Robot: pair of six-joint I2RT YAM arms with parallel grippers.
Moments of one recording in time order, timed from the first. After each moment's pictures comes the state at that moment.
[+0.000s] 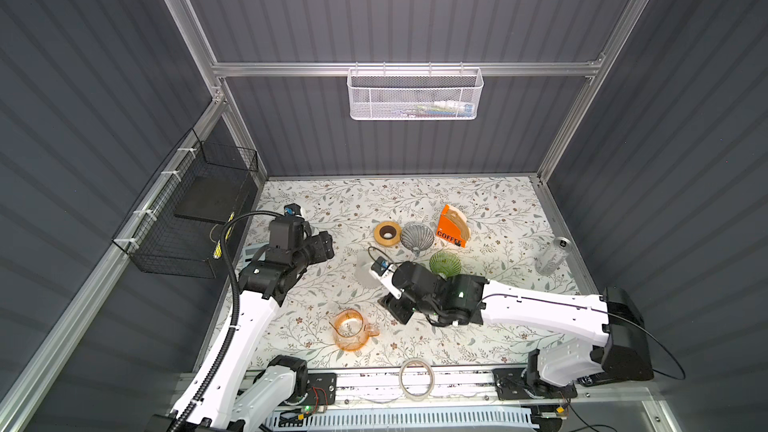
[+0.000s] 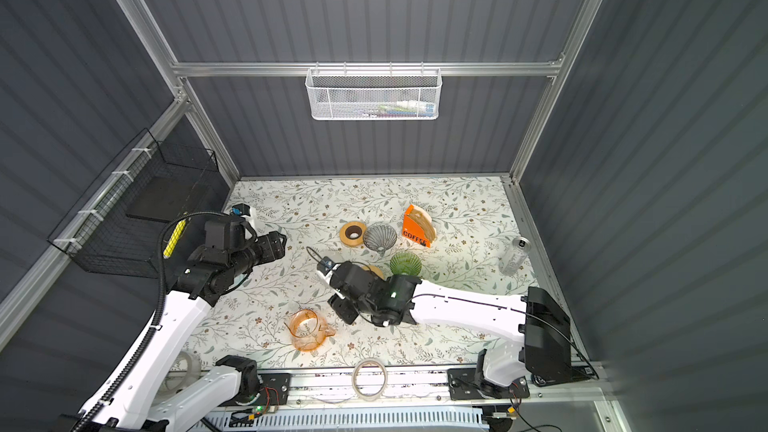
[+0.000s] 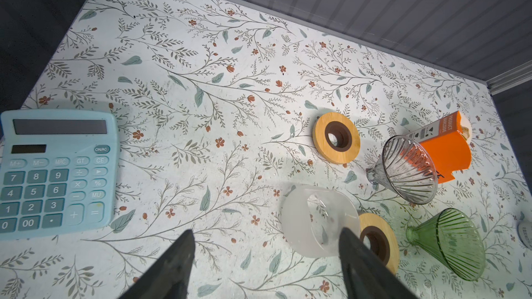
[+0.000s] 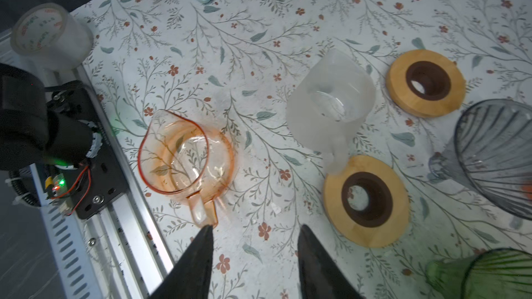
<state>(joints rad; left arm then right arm) -0.25 0.97 0.98 -0.70 -0.04 -0.37 1.19 1.47 1.14 -0.47 0.15 0.21</state>
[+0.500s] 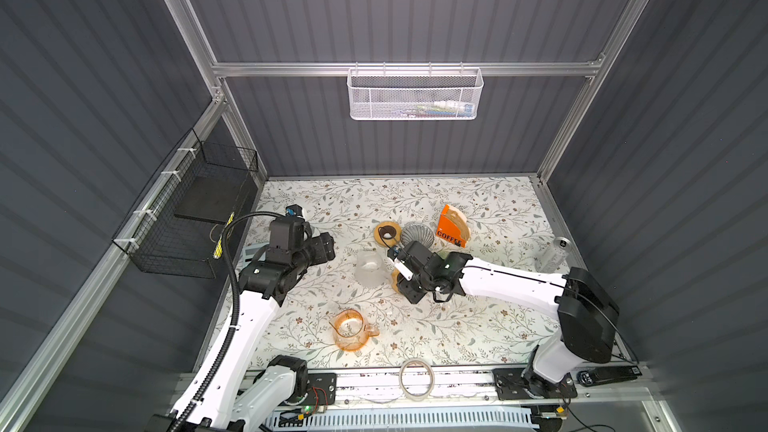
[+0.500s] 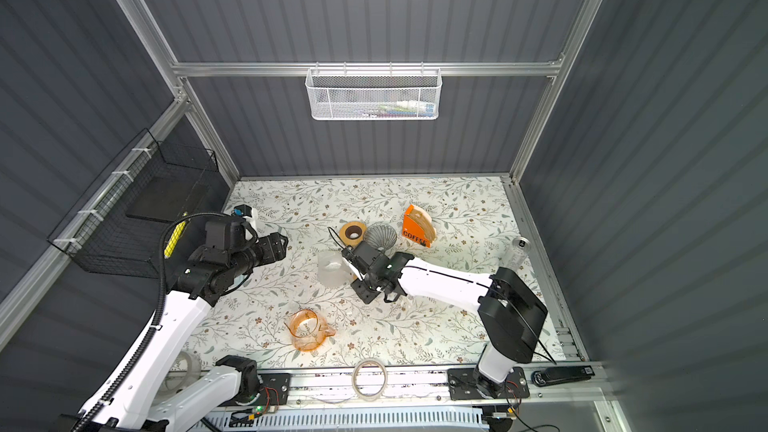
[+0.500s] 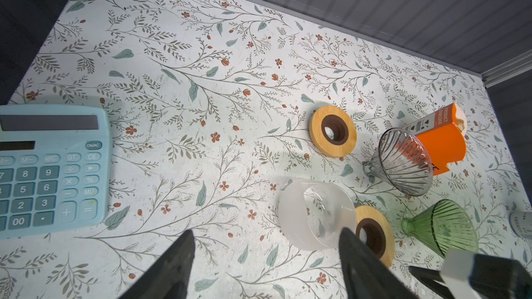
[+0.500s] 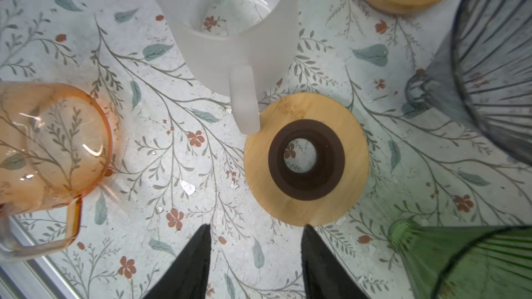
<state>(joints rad) -0.25 0.97 0.98 -0.71 -0.01 -0.37 0.97 1.66 1.14 -0.56 0.05 0.14</state>
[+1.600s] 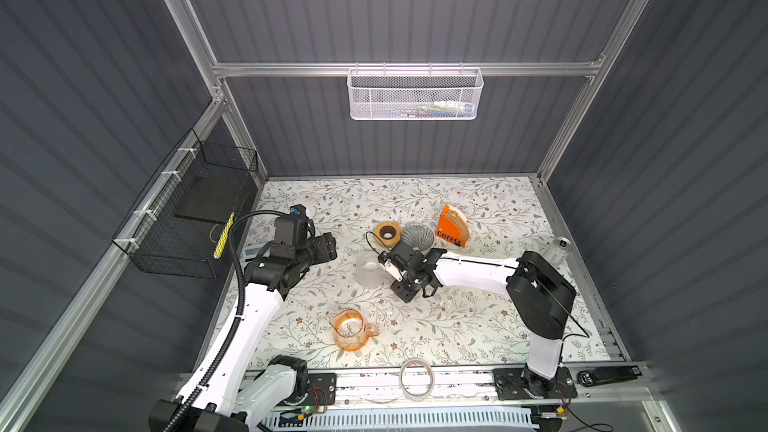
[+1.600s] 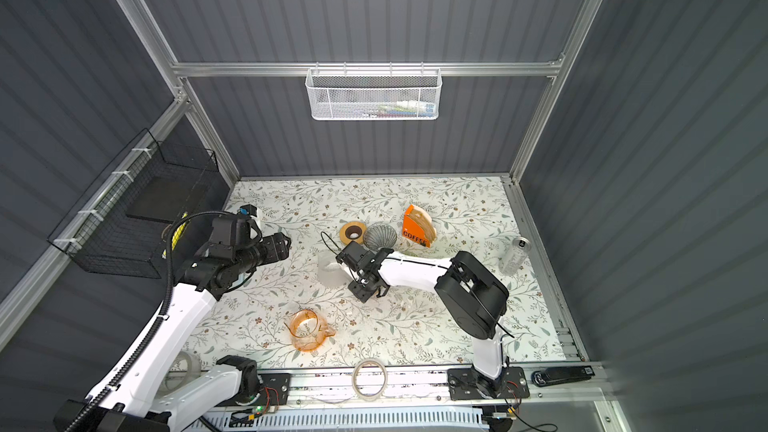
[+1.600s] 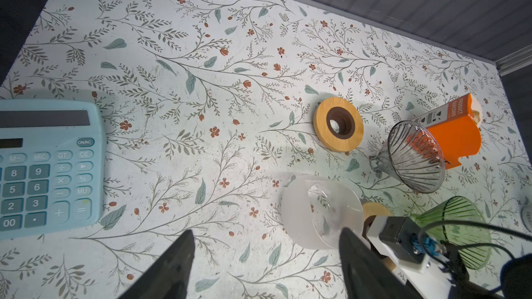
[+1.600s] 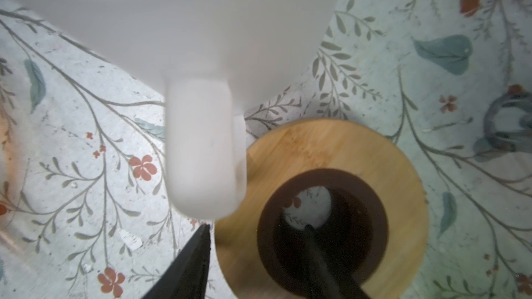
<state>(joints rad) -0.25 1.02 0.98 -0.70 -0.01 -0.35 0.93 1.89 1.24 -0.55 0.03 0.03</state>
